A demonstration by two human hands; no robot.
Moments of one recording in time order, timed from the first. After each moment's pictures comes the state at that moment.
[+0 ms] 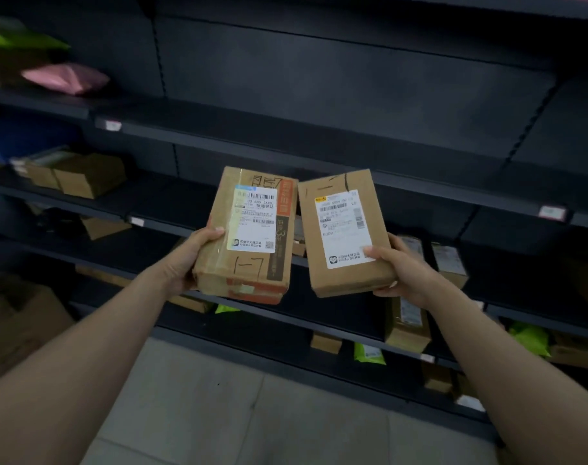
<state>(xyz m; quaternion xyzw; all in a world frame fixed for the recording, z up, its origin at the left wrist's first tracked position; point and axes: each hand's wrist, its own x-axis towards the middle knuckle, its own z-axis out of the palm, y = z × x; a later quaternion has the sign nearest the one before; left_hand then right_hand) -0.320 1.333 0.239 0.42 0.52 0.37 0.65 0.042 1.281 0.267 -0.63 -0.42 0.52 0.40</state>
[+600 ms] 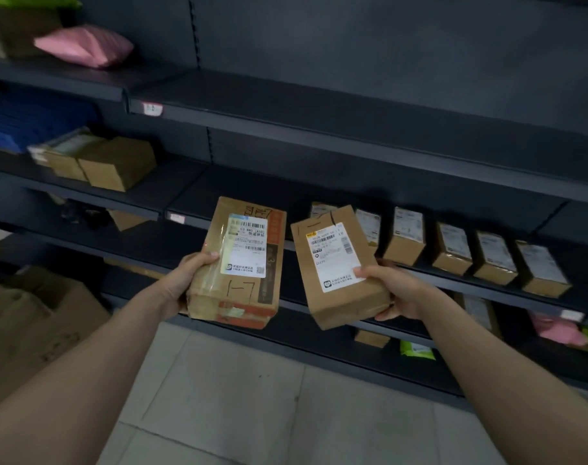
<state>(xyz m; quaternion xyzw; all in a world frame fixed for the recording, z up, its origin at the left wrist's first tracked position) -0.494 1.448 0.157 0.35 0.58 0.32 0.67 -0.122 1.405 0.198 -0.71 -0.35 0.57 0.24</state>
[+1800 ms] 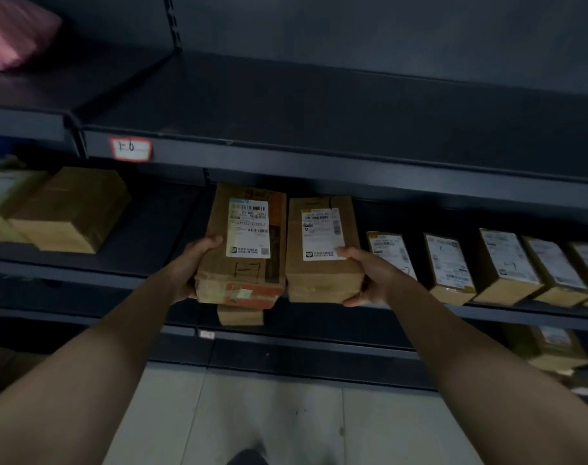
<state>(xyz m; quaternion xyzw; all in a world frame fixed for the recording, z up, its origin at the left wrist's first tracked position) -0.582 1.761 0.110 0.38 0.58 0.22 0.68 -0.263 1.670 0.131 -0.67 -0.17 0.64 0.35</state>
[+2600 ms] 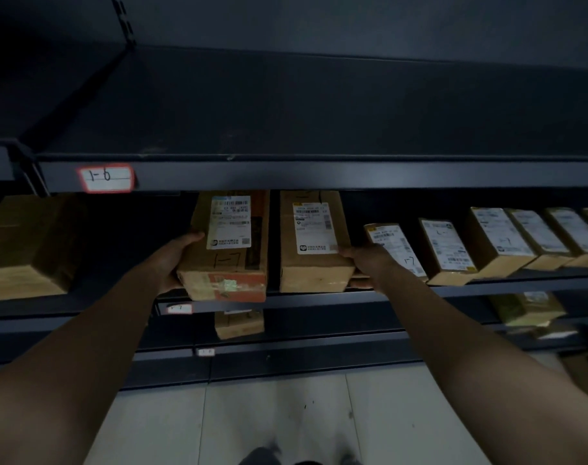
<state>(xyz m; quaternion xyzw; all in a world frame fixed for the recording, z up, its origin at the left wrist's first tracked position) -0.596 1.842 0.108 0.39 0.60 0.18 0.68 -0.294 1.699 0.129 -0.78 -0.17 0.48 0.37</state>
